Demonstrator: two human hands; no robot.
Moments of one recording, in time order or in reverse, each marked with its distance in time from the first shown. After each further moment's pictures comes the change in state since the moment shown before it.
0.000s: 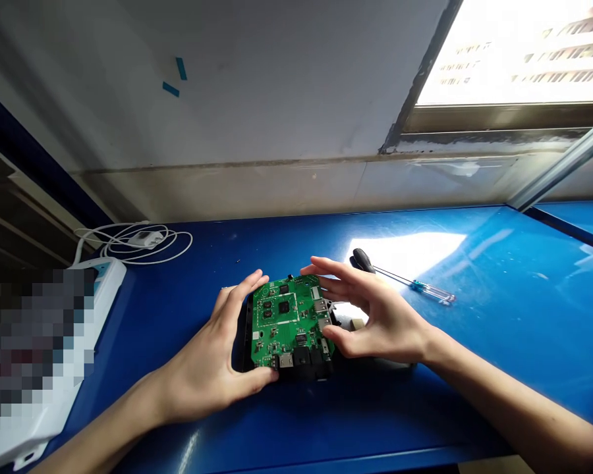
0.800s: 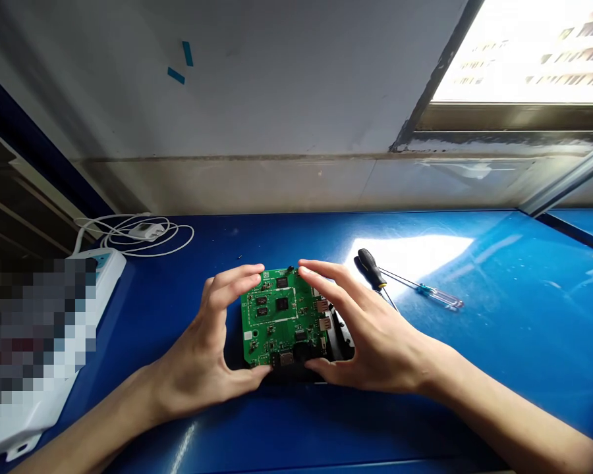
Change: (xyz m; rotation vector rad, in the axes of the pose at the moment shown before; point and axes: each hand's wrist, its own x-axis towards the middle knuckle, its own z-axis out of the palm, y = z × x) left_hand 0.005 0.000 -0.003 0.025 0.197 0.323; right_hand -0.002 -0.016 0.009 -0.657 -0.131 -0.192
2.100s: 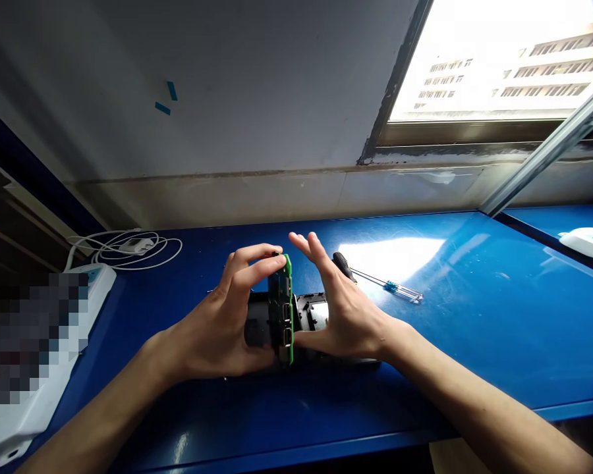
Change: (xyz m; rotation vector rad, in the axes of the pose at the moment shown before) left_hand 0.057 0.023 0.005 -0.028 -0.098 0.254; right_hand 0.000 0.018 -0.002 0.078 0.176 -0.039
